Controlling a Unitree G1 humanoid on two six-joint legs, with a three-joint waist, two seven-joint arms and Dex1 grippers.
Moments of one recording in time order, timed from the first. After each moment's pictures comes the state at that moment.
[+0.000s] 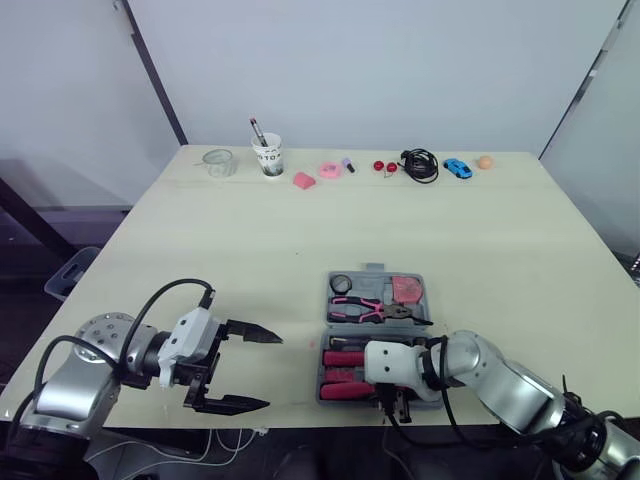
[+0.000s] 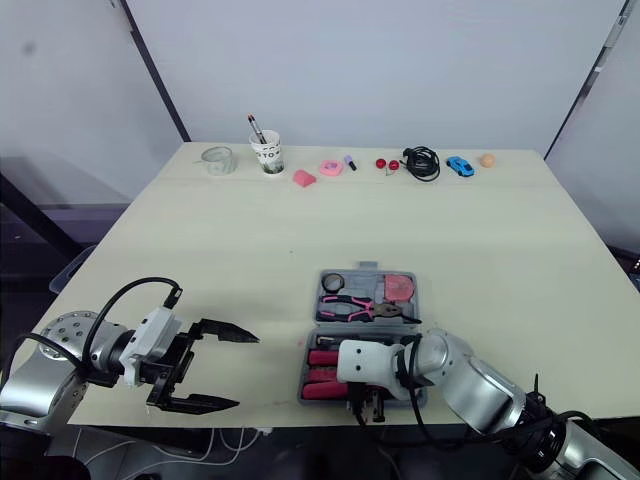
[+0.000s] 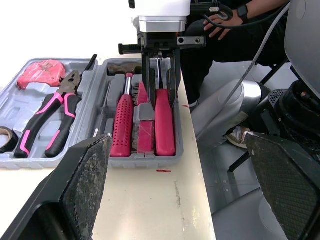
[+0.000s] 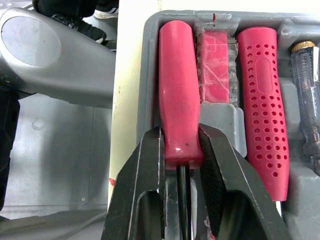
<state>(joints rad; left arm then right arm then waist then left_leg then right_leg) -0.03 0.94 0.05 -0.07 -0.55 -0.04 -1.56 -0.40 -0.58 0.73 -0.41 -0.04 0.71 0.94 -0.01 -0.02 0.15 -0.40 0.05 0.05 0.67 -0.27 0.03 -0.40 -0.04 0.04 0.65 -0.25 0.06</state>
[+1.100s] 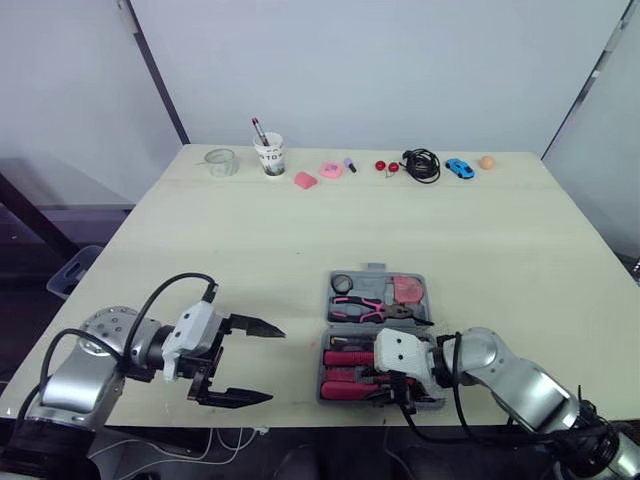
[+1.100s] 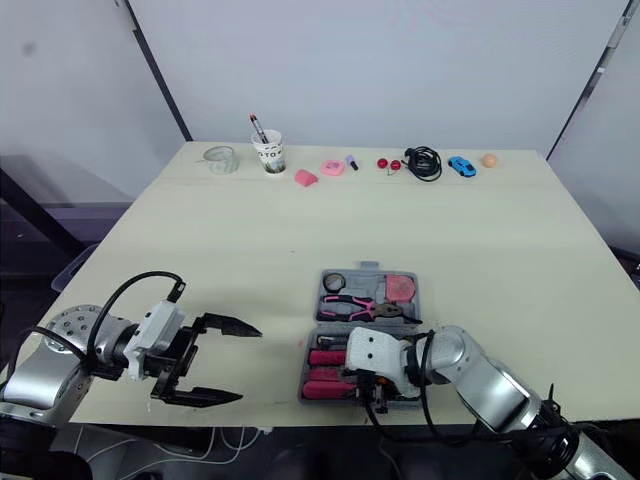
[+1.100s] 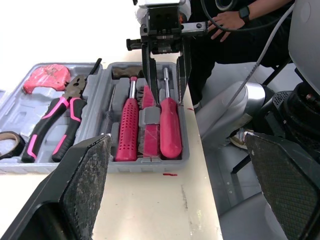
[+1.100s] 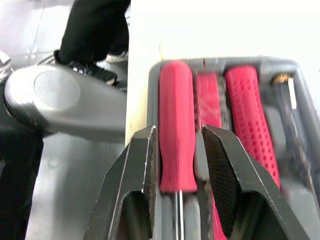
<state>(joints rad) -0.08 0.94 0.04 -0.05 -0.55 -0.03 -1.56 -0.31 -0.57 0.58 -0.41 0.11 0.60 0.98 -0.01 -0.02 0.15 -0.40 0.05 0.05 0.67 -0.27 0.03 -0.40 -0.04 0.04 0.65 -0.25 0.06</state>
